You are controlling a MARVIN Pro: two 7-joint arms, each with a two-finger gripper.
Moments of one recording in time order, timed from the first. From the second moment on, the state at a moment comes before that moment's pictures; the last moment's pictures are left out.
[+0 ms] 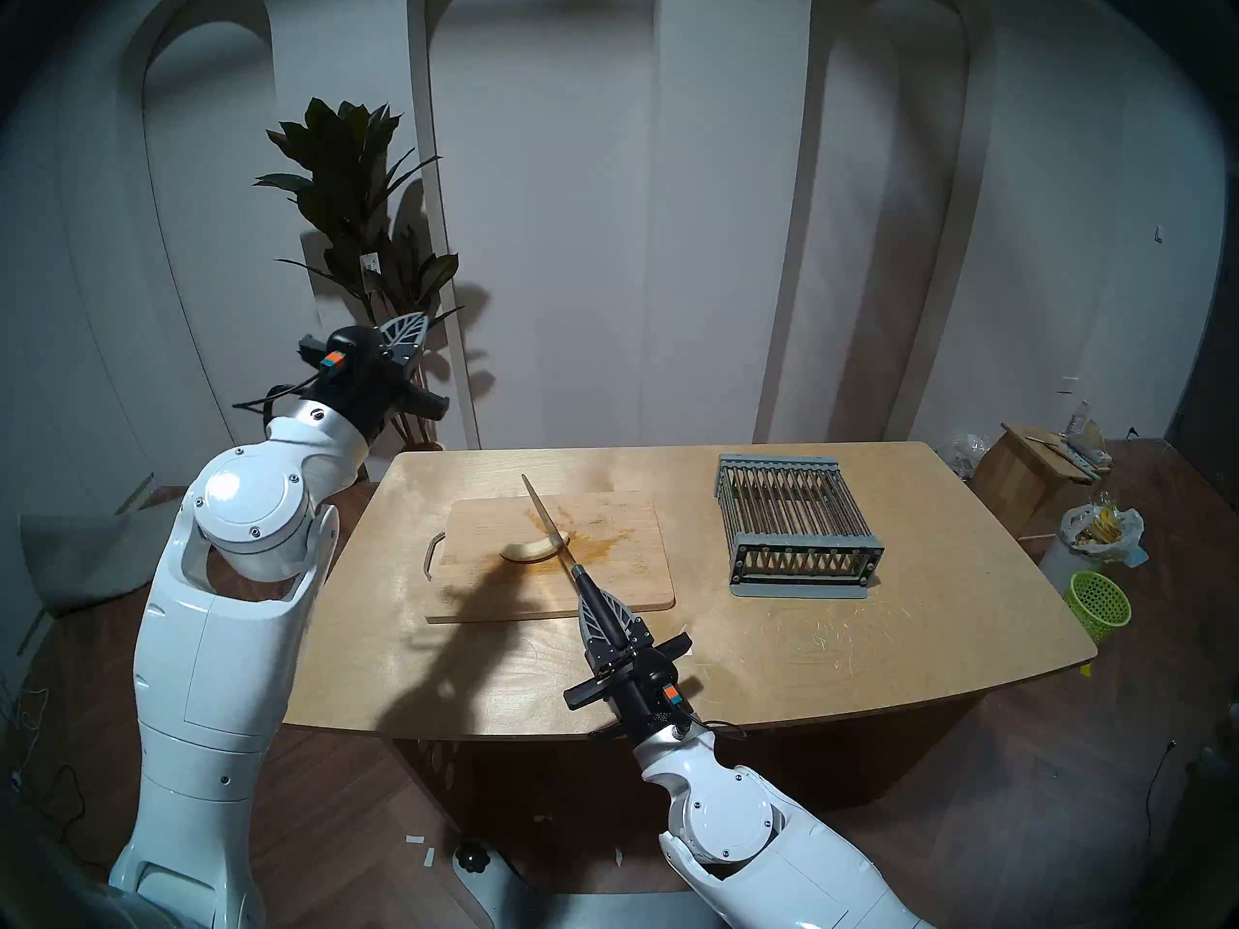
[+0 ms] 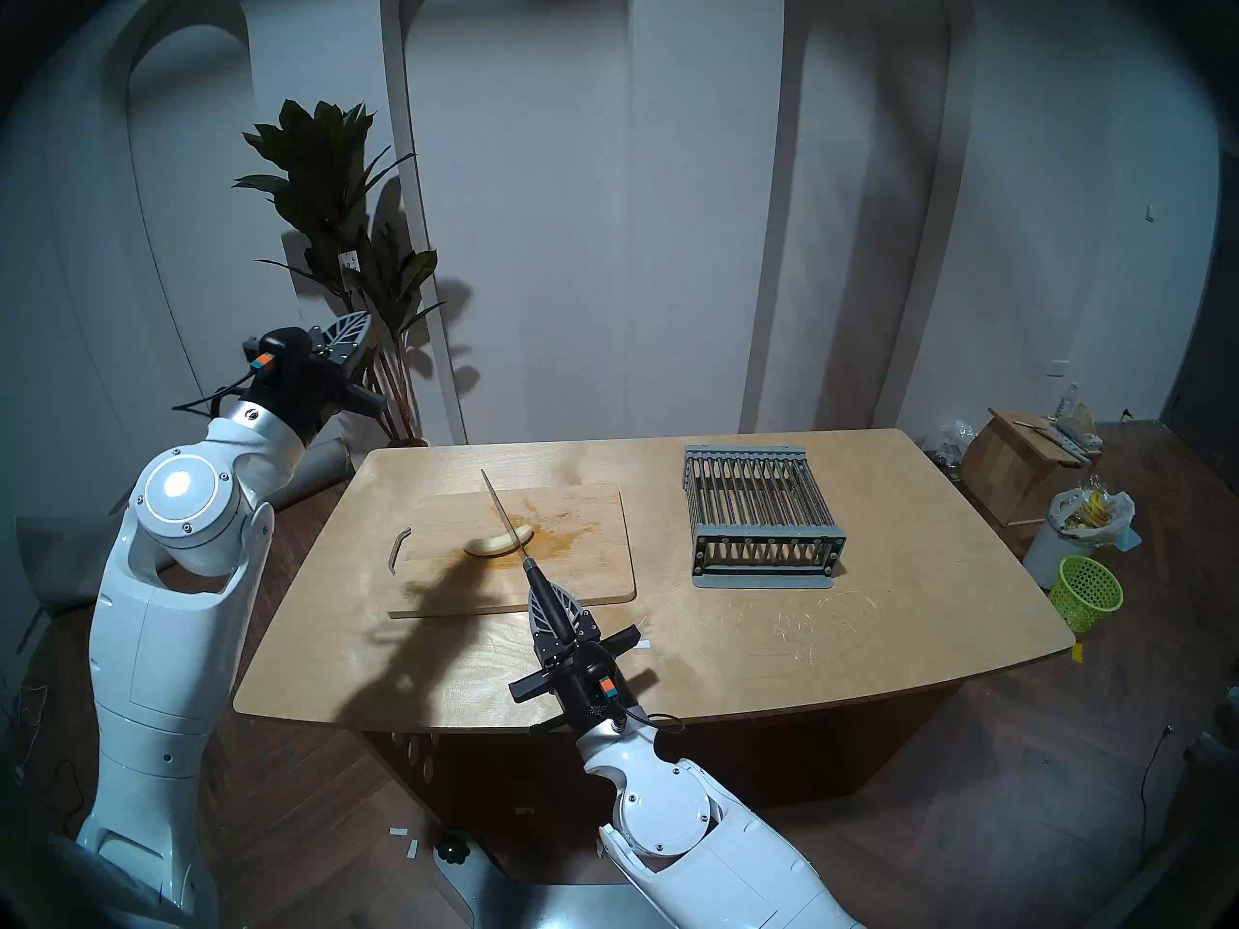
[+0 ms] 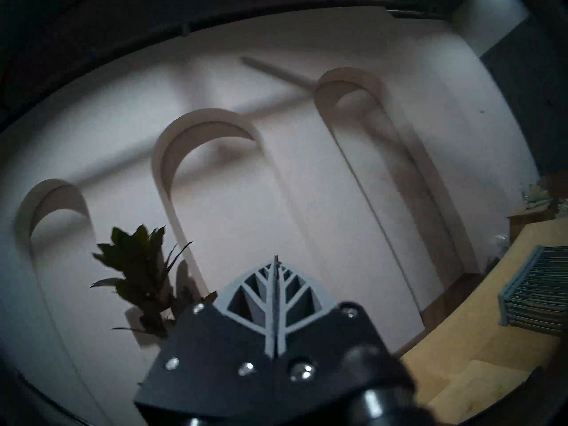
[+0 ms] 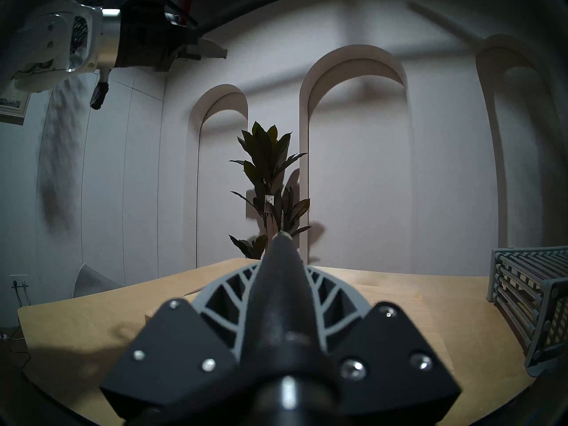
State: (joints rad) left arm 1.41 -1.11 -1.60 -1.96 -0.05 0.17 -0.31; right arm -1.67 -1.38 0.92 -1.47 0.06 -0.52 -0.14
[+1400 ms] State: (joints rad) left arm 1.06 -0.95 -1.37 -1.36 -0.26 -0.06 -1.09; right arm -1.53 -1.43 0.83 -1.37 0.07 -0.40 -0.18
